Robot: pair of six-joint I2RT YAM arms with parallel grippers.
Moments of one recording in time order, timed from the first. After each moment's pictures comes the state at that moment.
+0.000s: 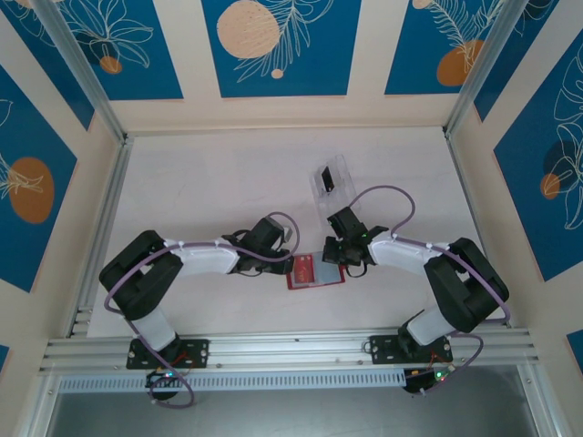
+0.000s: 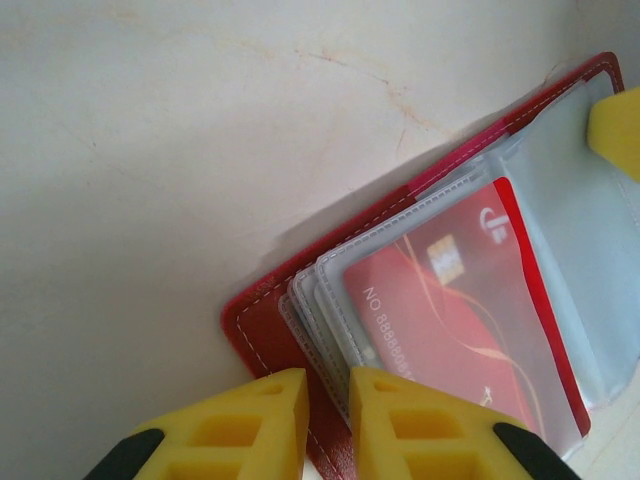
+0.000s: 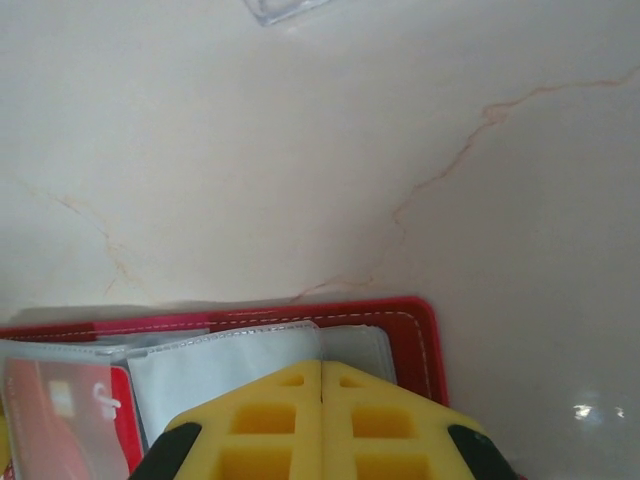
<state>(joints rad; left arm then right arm) -0.82 1.69 0.81 -0.11 0.20 -0.57 0.59 1.50 0.70 -0.33 -0.06 0.71</state>
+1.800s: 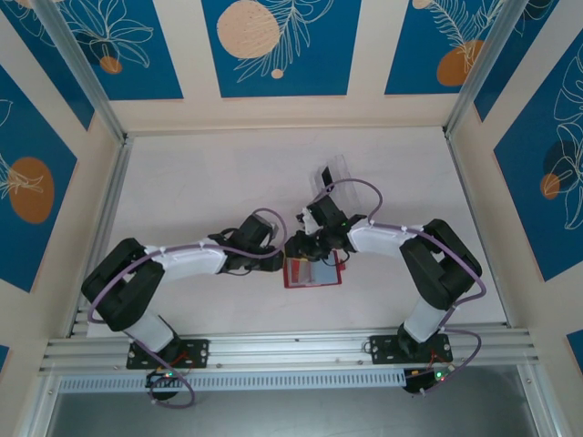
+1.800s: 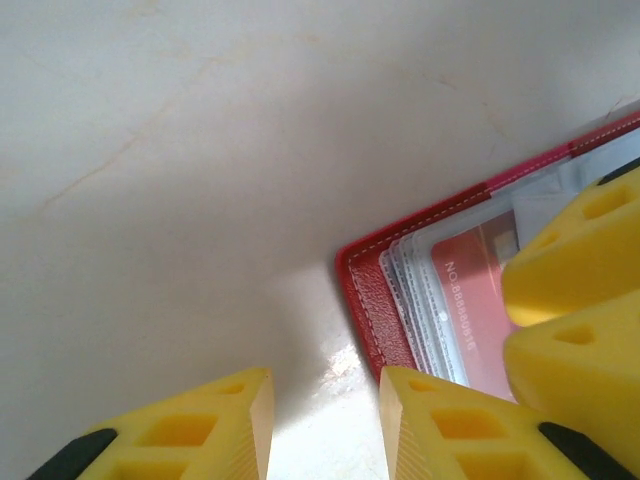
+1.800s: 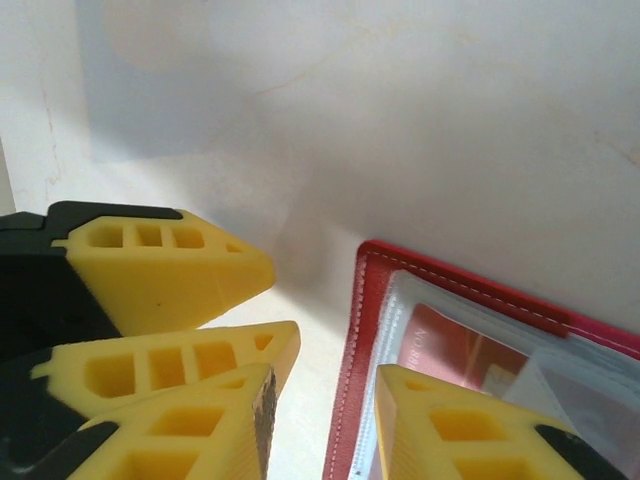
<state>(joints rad) -0.76 1.57 0.77 -0.19 0.14 -0.59 0.66 1.68 0.90 -0.23 -0.54 0.68</state>
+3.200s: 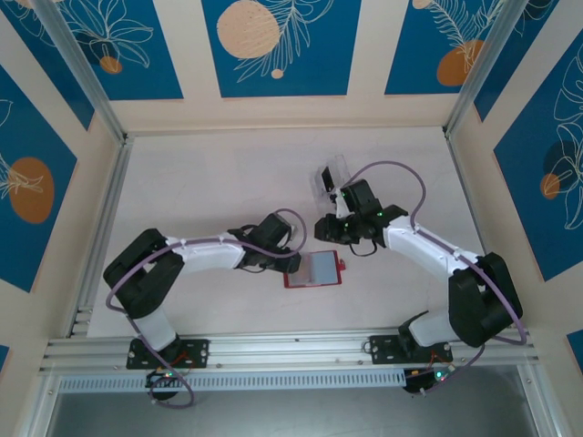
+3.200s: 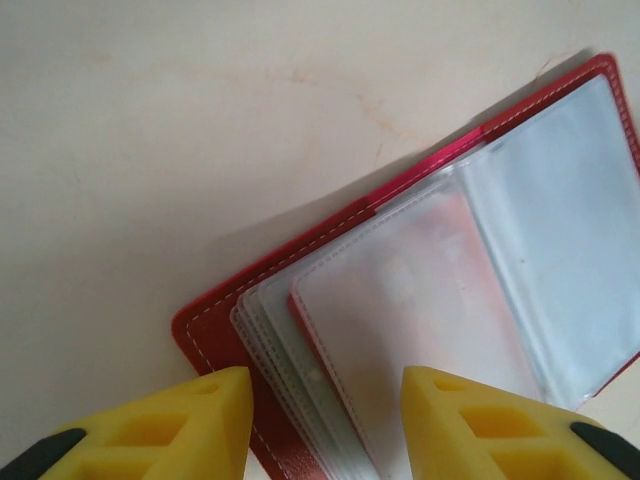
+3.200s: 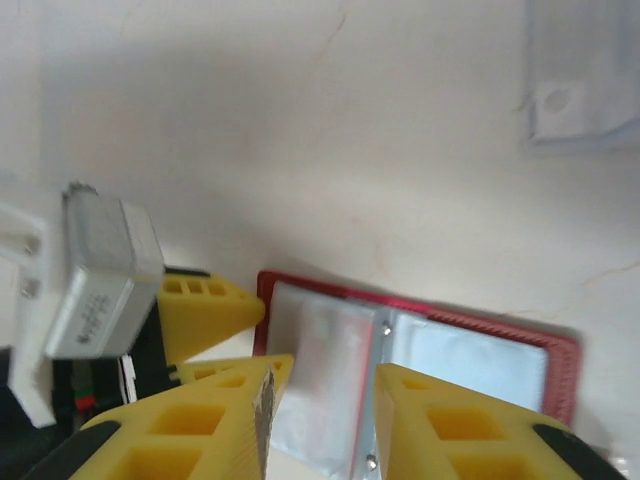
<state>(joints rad) -0.85 1.71 0.91 -0.24 0.15 -0.52 0.48 1.39 0.92 -0.50 -0.33 0.55</state>
